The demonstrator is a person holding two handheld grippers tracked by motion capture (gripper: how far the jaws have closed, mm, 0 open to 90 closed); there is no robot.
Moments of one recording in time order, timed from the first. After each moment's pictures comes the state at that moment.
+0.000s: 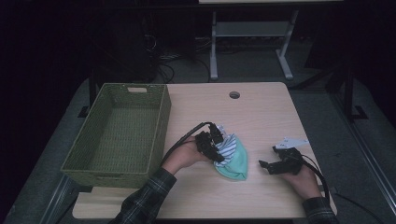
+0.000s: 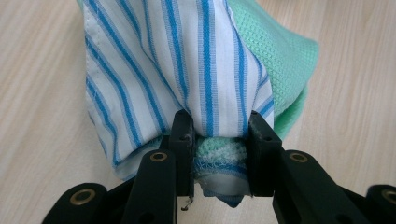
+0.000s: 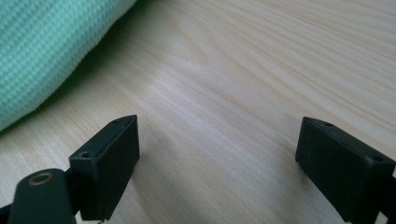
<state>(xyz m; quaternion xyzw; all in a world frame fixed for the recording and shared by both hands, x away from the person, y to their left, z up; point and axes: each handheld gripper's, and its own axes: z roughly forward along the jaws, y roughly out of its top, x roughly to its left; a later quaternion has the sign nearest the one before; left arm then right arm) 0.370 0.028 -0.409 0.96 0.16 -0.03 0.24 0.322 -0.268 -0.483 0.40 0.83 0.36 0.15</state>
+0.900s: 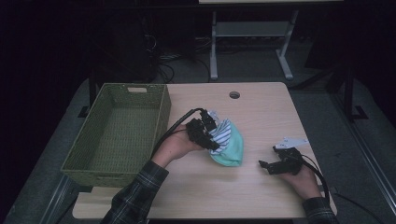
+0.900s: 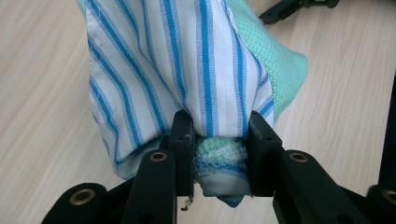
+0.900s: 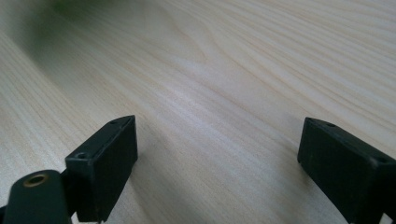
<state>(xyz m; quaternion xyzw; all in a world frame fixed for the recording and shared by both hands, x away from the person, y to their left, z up) 0.371 0.049 -0.350 0.95 0.19 0.01 0.26 0.322 -0.268 -0.483 0.40 0.83 0.36 0.15</state>
